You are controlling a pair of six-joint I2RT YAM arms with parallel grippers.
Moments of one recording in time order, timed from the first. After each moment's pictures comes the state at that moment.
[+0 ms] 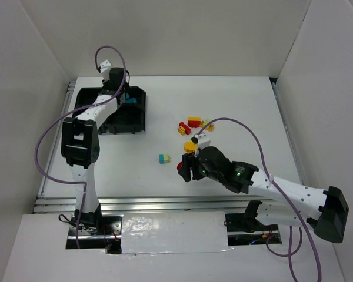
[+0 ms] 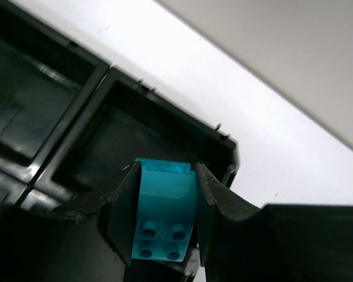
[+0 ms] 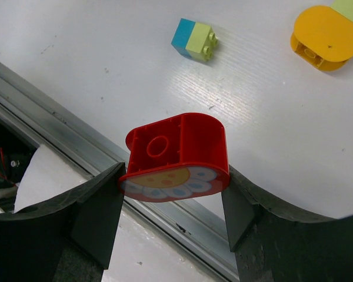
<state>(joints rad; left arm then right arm) -0.15 2.07 1.67 -0.11 -0.45 -0.64 1.00 1.00 0.72 -0.33 0.20 0.55</state>
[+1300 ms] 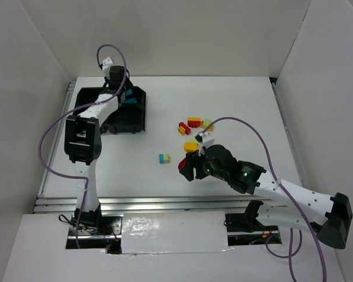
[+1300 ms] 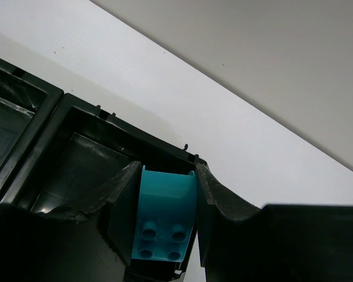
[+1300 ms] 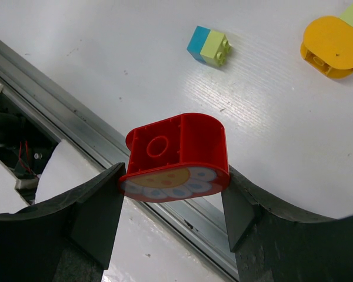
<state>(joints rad) -0.13 2.16 1.77 -0.01 -0.35 -0.60 0.96 0.93 0.72 -0.34 0.12 0.54</state>
